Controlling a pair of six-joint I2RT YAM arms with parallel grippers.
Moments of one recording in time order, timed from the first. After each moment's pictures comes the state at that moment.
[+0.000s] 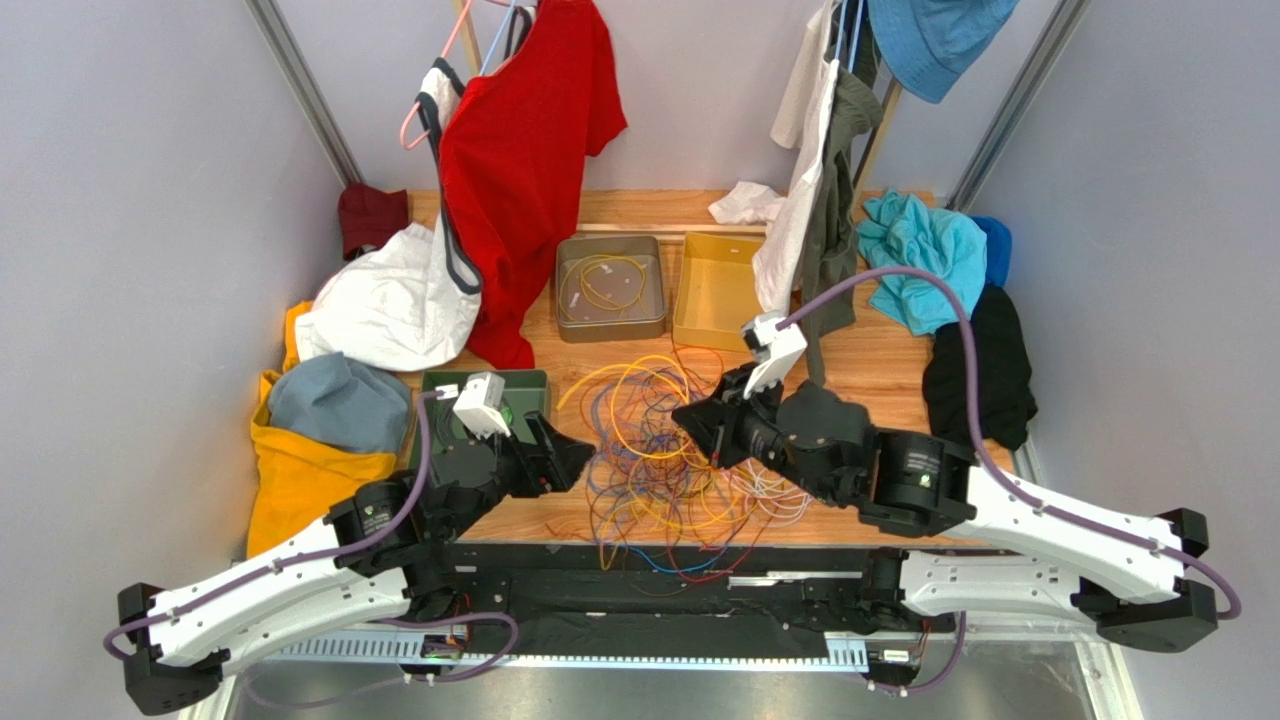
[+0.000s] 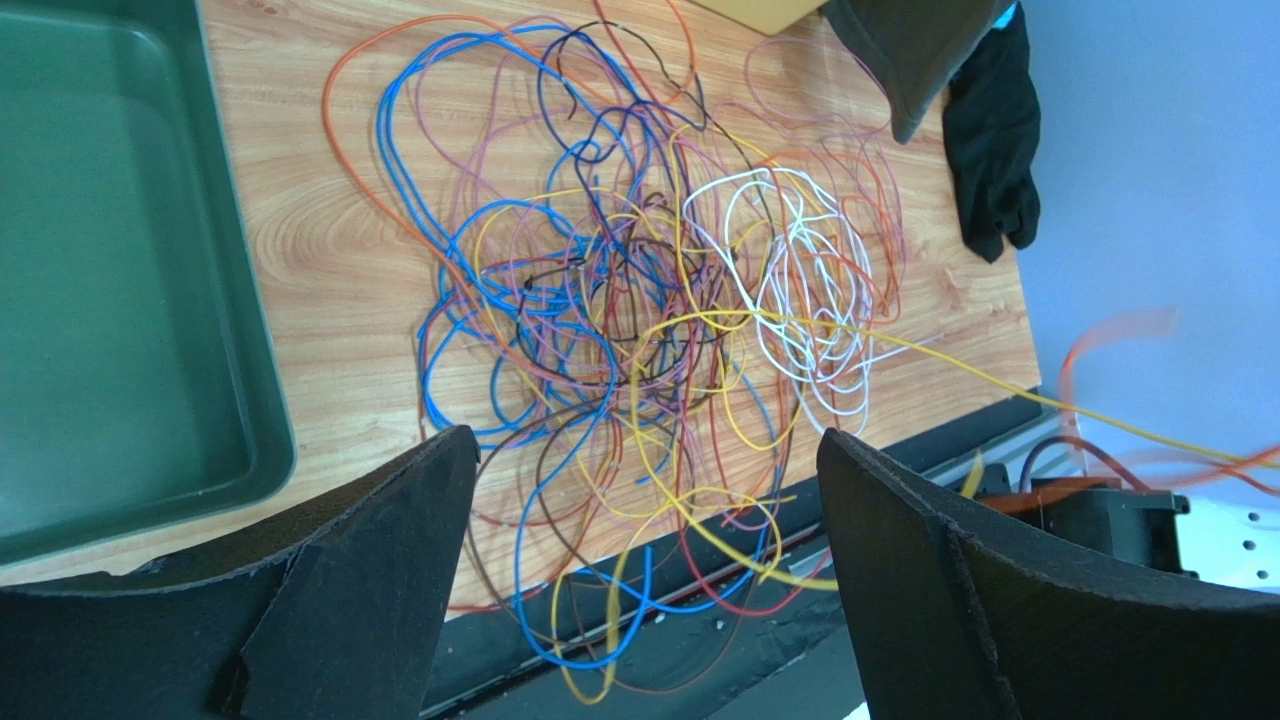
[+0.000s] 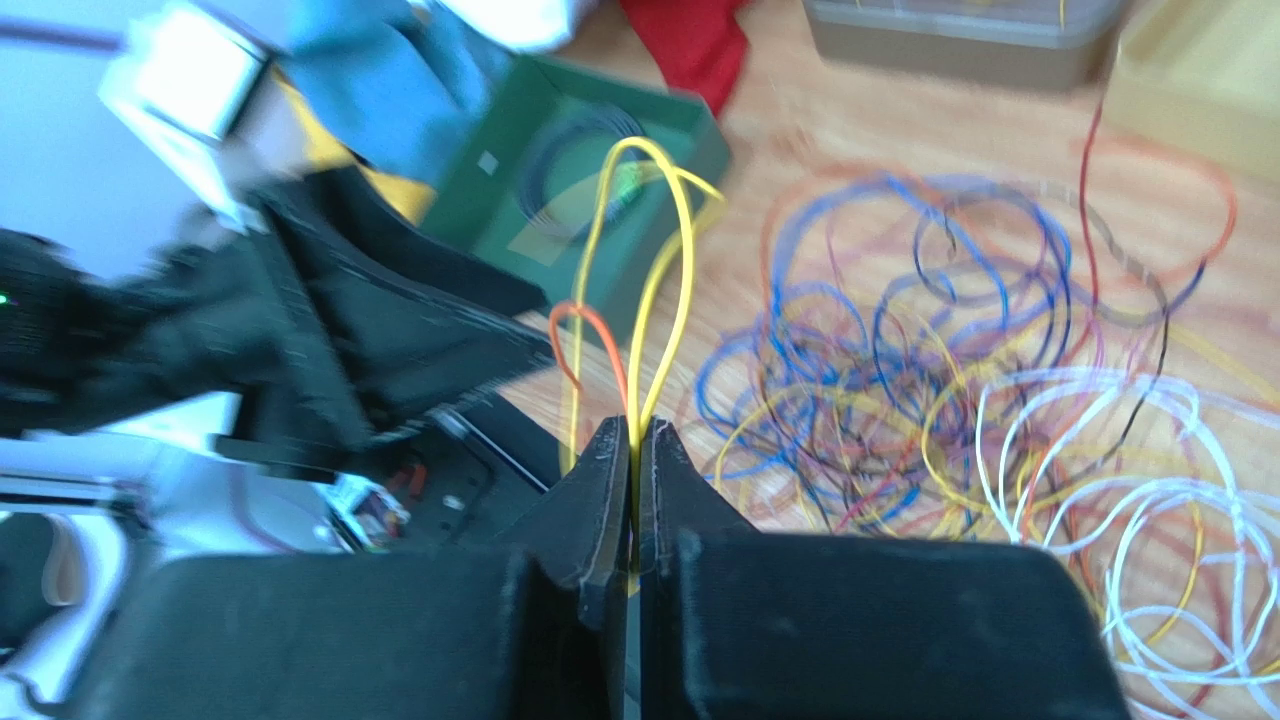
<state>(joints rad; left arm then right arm) -1.09 0.47 0.51 -0.47 -0.45 -0.93 1.27 0.91 1.07 -0.47 0.45 0.62</state>
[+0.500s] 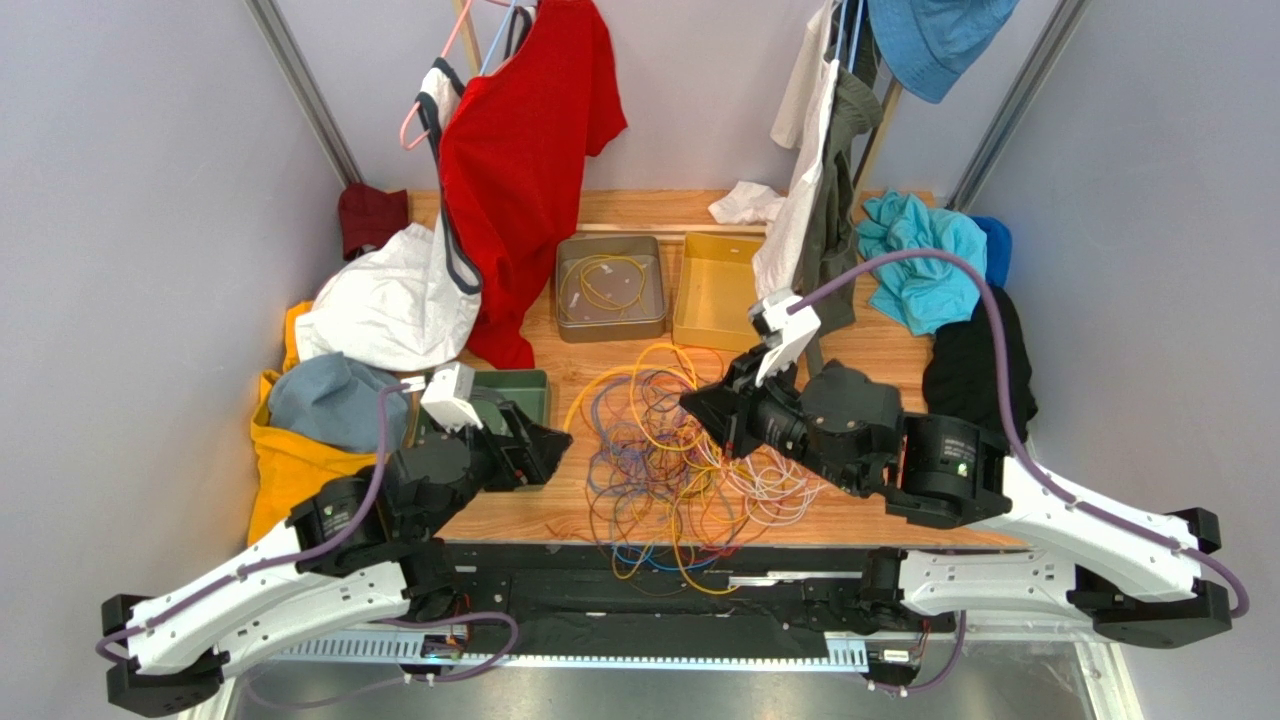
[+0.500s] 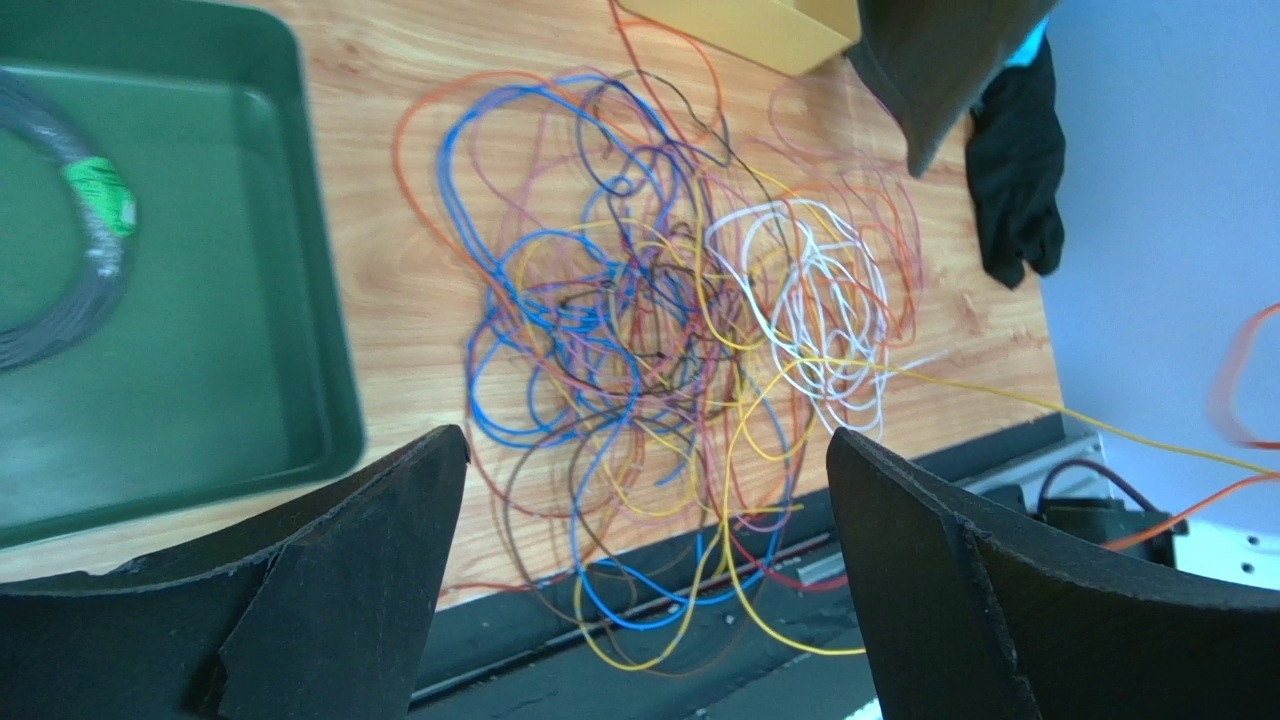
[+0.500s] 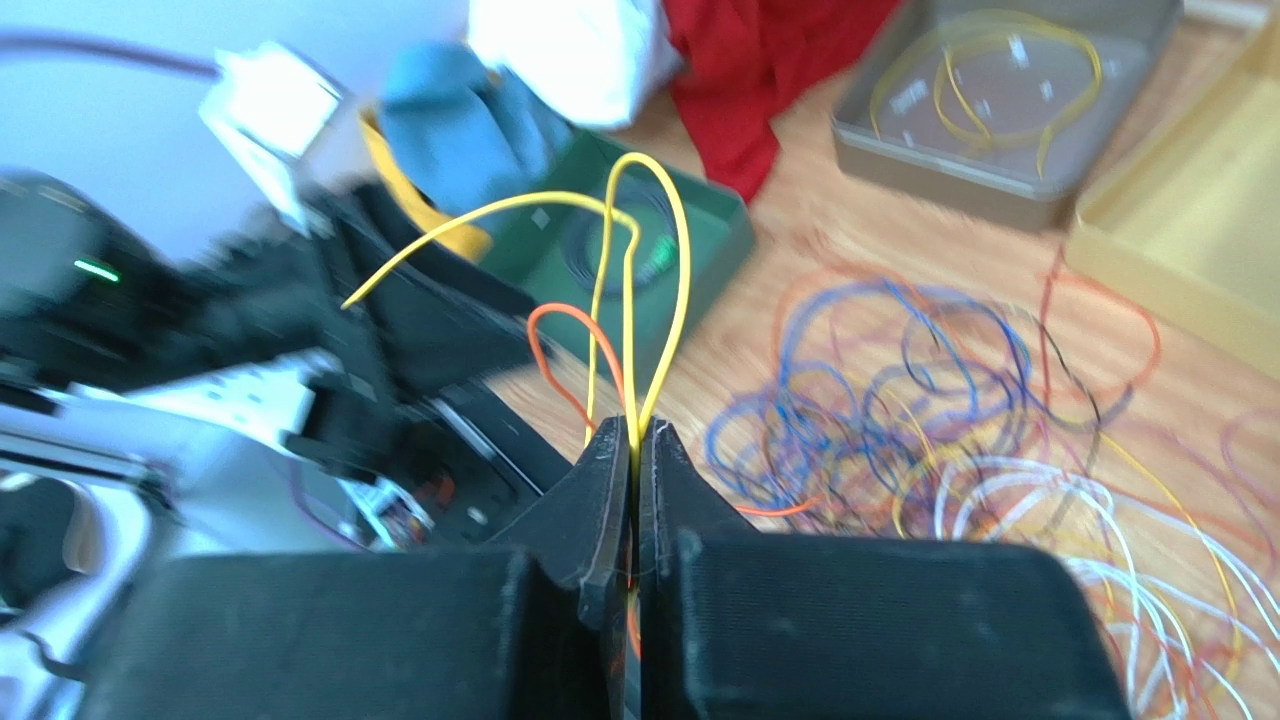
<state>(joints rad) -1.09 0.47 0.68 -0.66 -0.51 -0.92 1.28 0.96 1.29 -0.58 0.43 0.51</state>
